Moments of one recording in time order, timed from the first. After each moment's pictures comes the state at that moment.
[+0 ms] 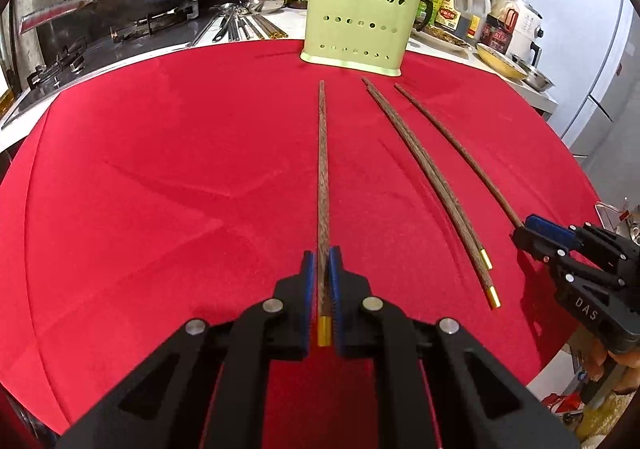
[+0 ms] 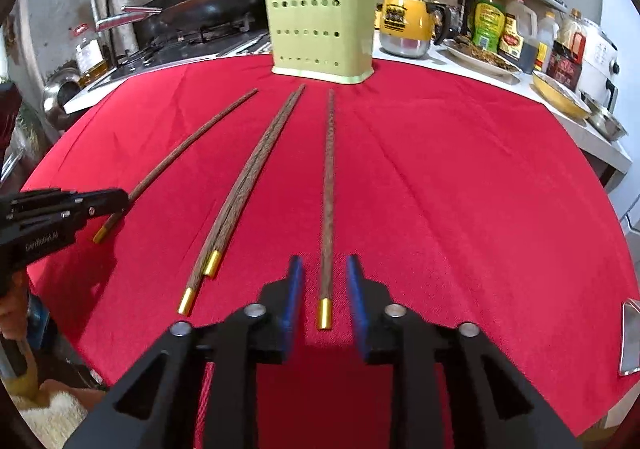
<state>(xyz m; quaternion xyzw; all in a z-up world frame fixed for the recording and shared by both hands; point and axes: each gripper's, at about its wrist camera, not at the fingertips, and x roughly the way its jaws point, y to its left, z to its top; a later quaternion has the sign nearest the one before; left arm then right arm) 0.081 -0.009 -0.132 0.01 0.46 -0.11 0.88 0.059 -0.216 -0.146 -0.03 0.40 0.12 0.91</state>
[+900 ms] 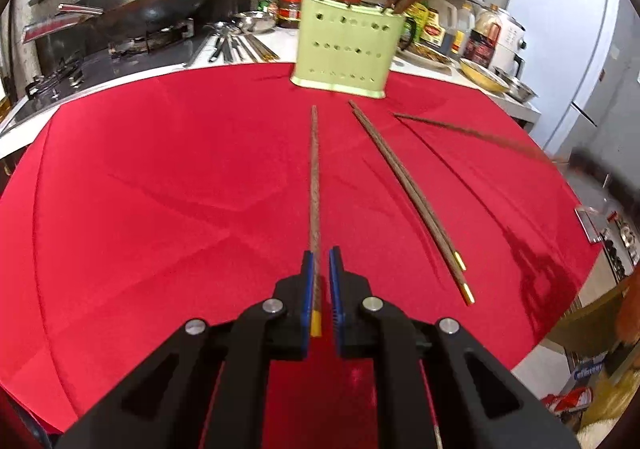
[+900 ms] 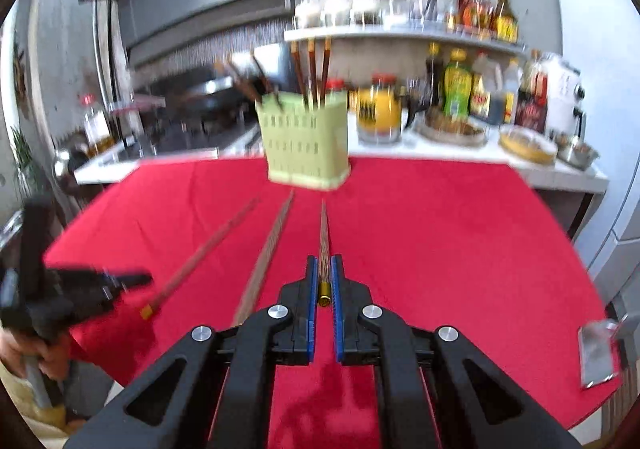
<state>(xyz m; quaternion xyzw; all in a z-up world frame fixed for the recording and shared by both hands) 0.065 -0.005 -0.115 0.00 0.43 -0.14 0.89 0.027 -0.246 -0.051 0.02 0.26 0.10 0.96</state>
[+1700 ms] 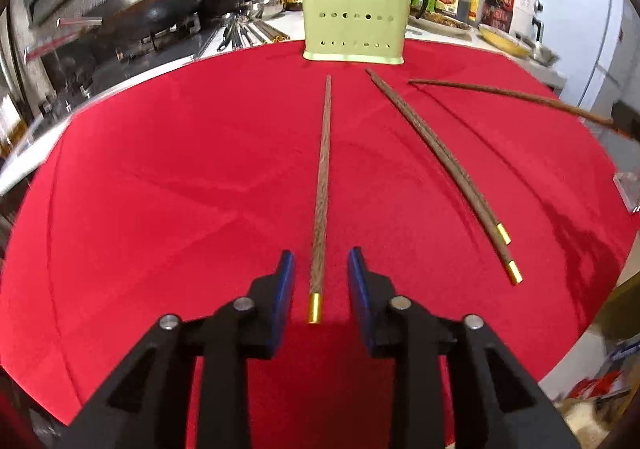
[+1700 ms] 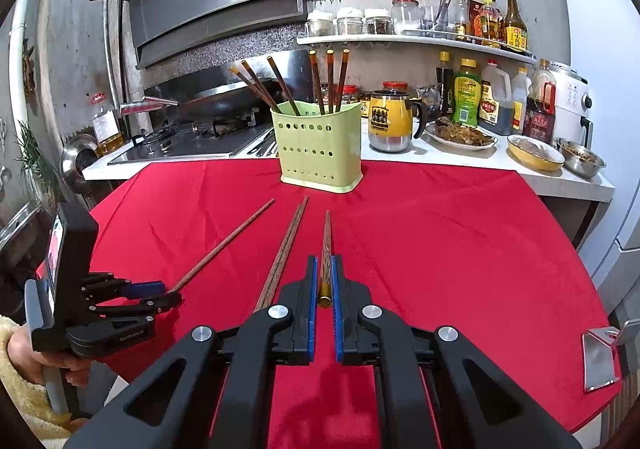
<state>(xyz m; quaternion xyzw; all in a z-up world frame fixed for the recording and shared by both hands) 0.071 -0.021 -0.134 0.08 0.45 -0.08 0.89 0.025 -0.235 -0.066 0.02 0.28 0.12 0.95</state>
